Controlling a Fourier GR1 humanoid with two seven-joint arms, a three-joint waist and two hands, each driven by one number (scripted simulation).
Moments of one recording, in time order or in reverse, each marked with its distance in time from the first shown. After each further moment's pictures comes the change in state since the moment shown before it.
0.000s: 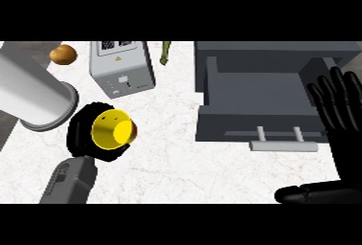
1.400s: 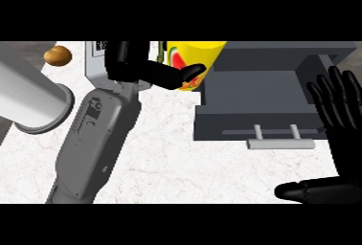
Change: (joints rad) left arm -0.525 -0.074 -0.217 -0.277 0.001 0.483 0.619; right arm -0.007 -0.004 -0.013 0.032 0.000 0.020 -0.033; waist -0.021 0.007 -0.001
